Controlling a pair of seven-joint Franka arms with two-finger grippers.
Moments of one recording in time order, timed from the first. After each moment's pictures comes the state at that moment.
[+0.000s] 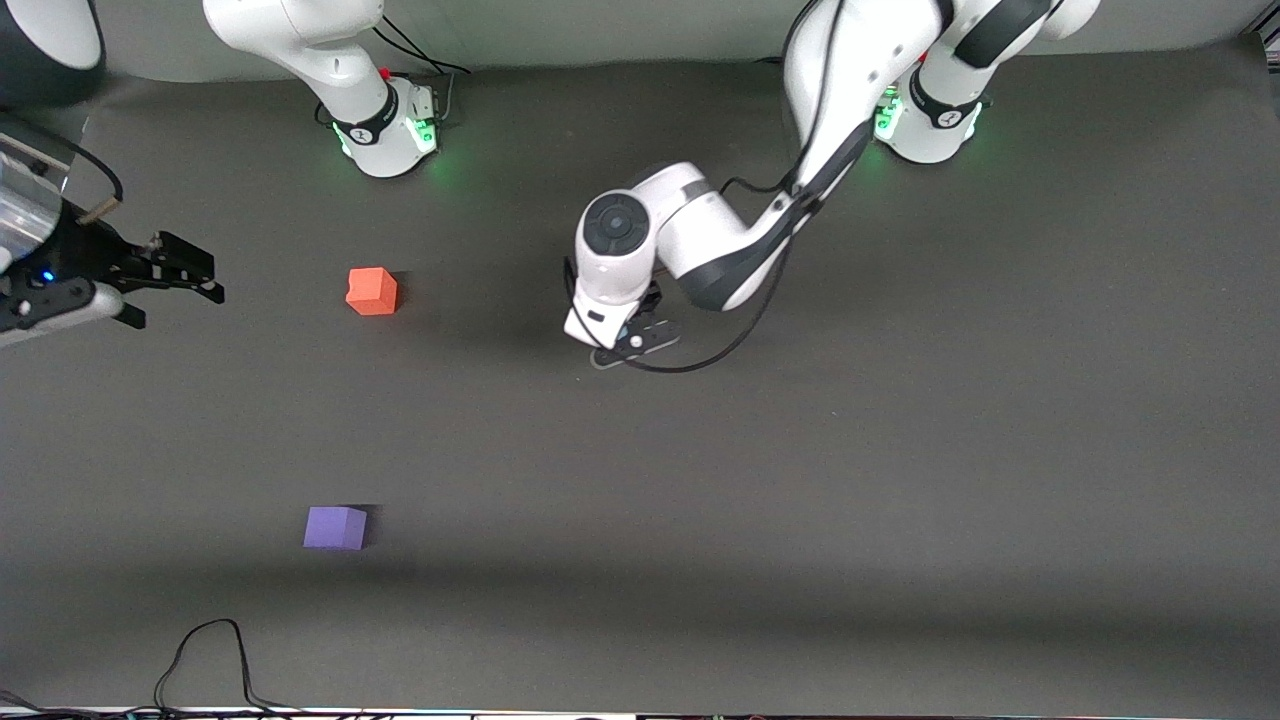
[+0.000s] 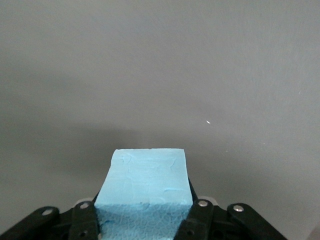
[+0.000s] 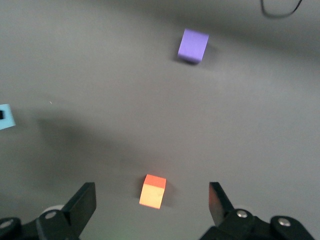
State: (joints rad) left arm -0.64 0.81 -0.35 -1.36 0.11 2.17 -1.34; right arm 0.17 -0.01 -0.17 -1.74 0.06 1.68 -0.26
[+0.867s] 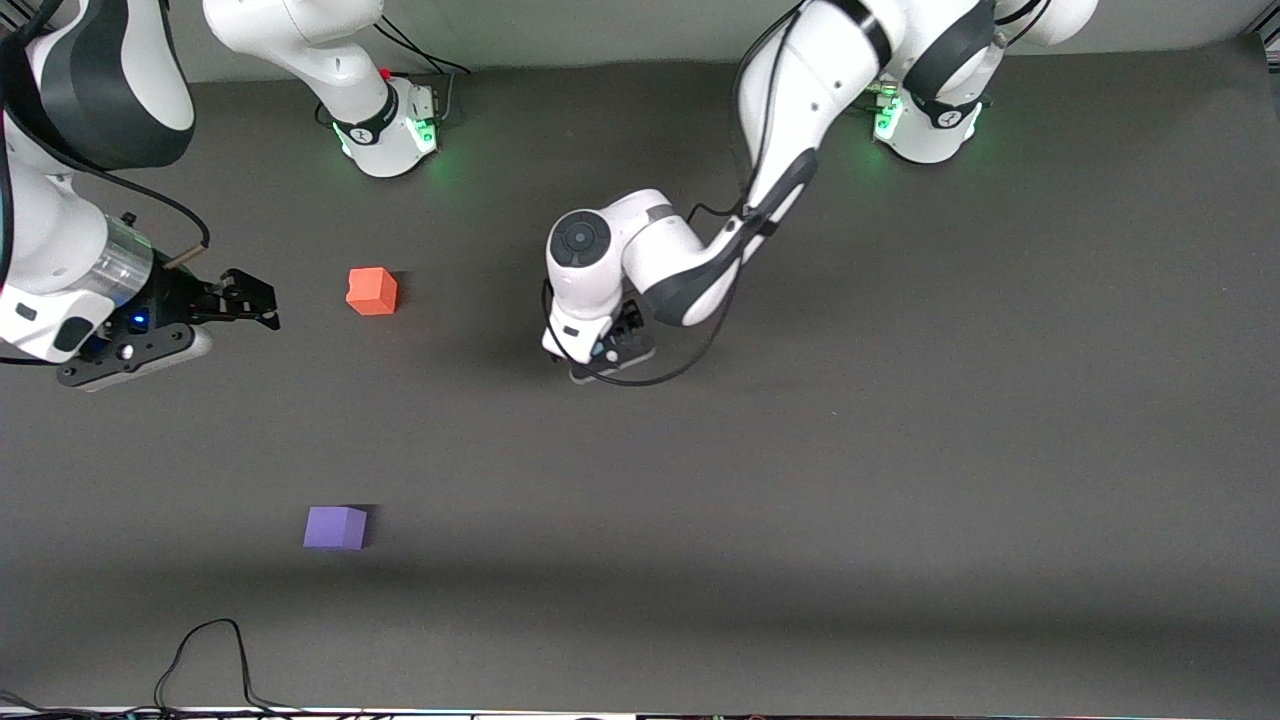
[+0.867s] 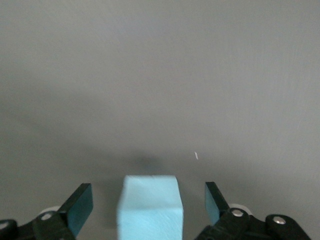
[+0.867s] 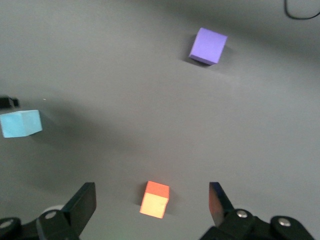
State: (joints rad) left arm -0.71 0.85 -0.23 -1.22 0.15 2.08 -1.39; right arm 0.25 0.04 -0.17 -1.75 0.05 1.73 -0.20
